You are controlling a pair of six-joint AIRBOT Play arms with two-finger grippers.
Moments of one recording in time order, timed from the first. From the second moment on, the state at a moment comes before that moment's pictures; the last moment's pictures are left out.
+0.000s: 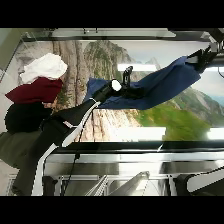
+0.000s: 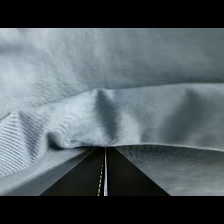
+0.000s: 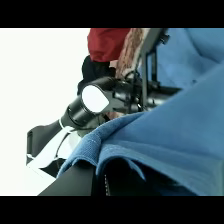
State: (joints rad) left arm -0.67 -2.26 2.01 0.66 -0.69 -1.44; right arm -0.40 -1.81 1.85 -0.24 1.79 1.23
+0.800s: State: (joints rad) left arm -0.03 -1.74 2.00 0.65 -1.46 -1.34; right arm 0.16 -1.91 1.85 -0.34 1.17 1.25
